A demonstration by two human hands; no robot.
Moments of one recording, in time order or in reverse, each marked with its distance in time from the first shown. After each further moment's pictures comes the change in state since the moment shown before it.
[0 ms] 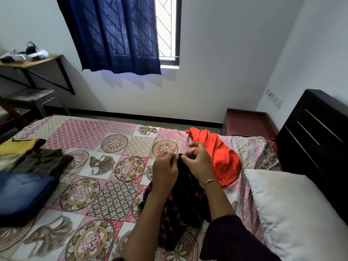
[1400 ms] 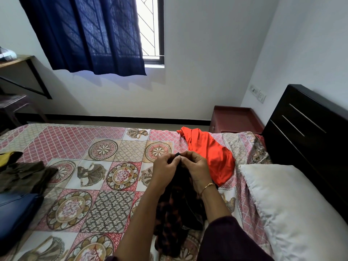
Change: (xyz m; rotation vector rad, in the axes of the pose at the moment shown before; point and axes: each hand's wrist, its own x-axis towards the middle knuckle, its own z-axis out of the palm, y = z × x) left_hand 0.035 -0.019 -0.002 -0.384 -0.346 -0.332; right_hand 0.009 0.021 0.029 0.467 0.087 0.195
